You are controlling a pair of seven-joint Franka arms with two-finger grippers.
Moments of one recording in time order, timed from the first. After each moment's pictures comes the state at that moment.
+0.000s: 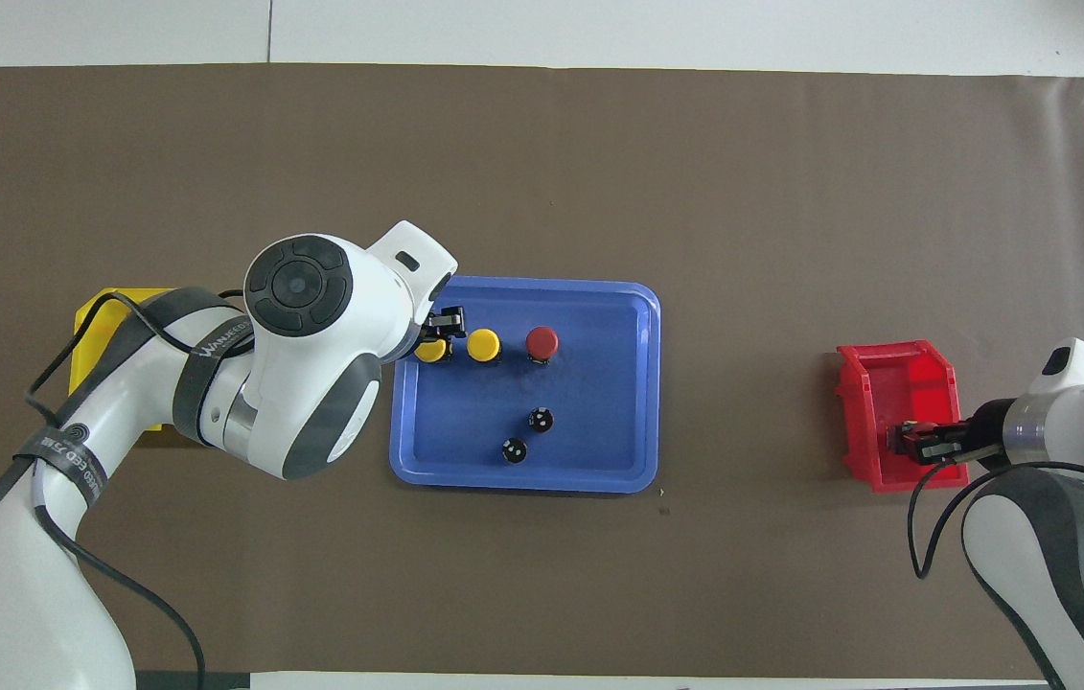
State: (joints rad) left arm -0.57 0.19 0.00 -1.98 -0.02 2.23 -0.56; right arm -0.11 -0.29 -0.01 -2.55 0.08 2.24 -0.39
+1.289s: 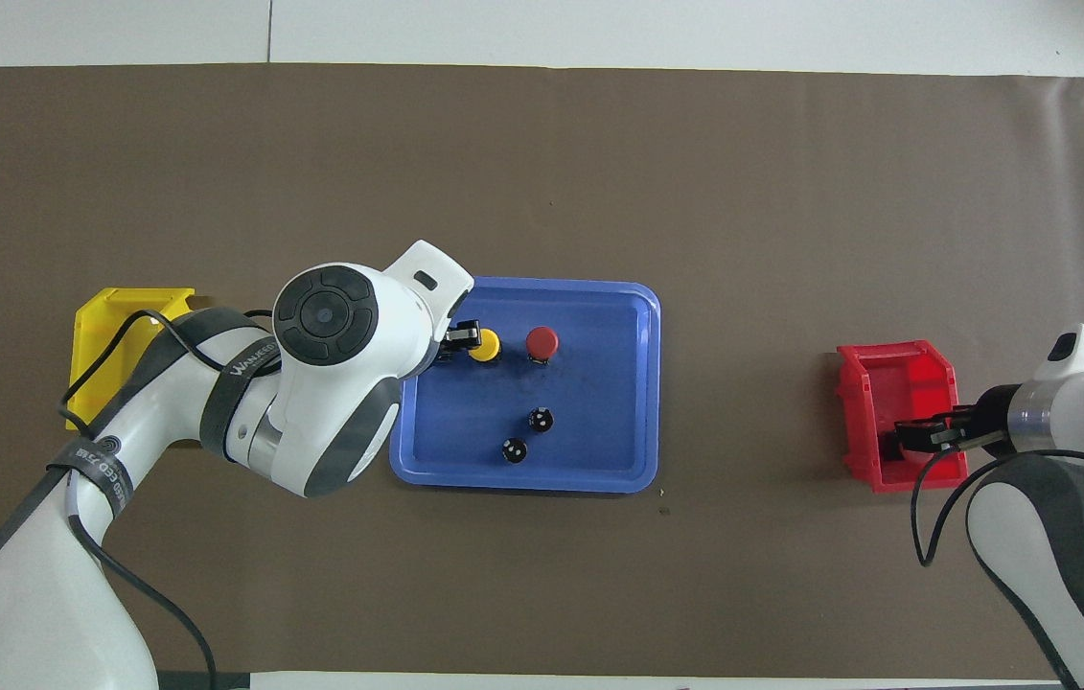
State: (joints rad) left arm -0.62 0.19 0.02 -2.02 -0.02 2.29 -0.62; right arm -0.11 -0.26 0.00 -2.43 0.08 2.17 -0.39
